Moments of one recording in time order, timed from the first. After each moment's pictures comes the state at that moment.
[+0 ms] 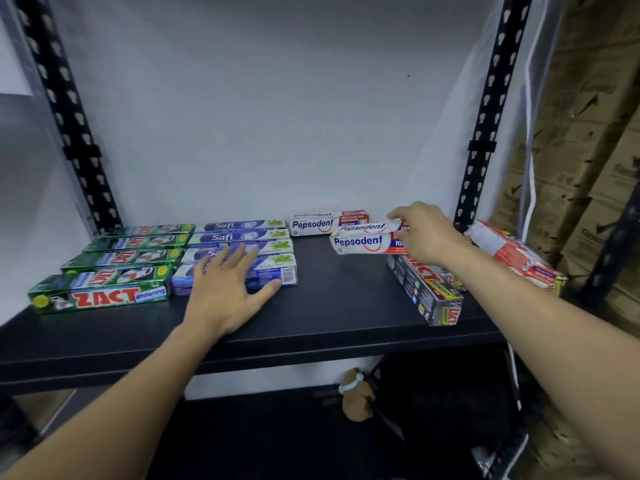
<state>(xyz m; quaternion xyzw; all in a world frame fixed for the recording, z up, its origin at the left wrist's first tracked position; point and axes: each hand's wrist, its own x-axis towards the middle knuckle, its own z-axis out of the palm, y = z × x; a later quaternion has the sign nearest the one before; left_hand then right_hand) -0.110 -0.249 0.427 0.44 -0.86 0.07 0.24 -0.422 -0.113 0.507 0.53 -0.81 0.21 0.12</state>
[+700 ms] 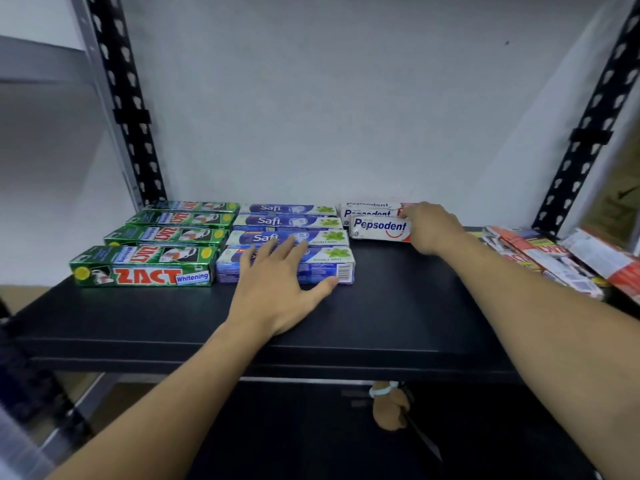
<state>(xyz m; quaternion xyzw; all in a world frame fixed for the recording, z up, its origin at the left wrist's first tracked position) -0.110 -0.254 0.426 0.45 -0.86 0.02 0.23 -0.411 -0.252 0.475 0.55 -0.82 0.06 0.13</state>
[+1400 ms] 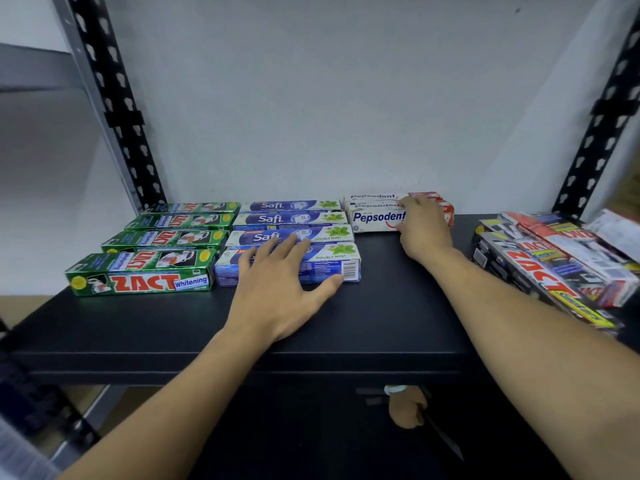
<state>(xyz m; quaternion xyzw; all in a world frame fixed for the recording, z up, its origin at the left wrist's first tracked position) -0.110 -0.254 0.426 0.45 -0.86 0.02 0.24 -0.404 -0.282 0.428 0.53 -0.78 0.29 0.17</state>
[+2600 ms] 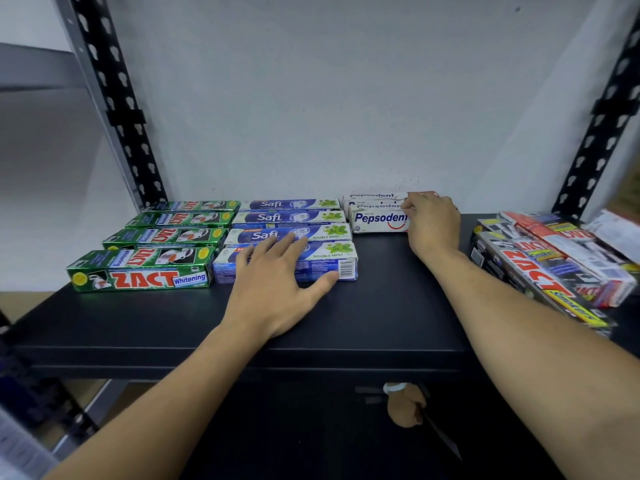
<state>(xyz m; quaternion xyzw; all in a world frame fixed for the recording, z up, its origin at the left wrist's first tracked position) -0.109 -0.252 0.428 0.45 -0.86 0.02 0.24 -0.414 -0.278 0.427 0.49 -0.76 0.36 0.23</state>
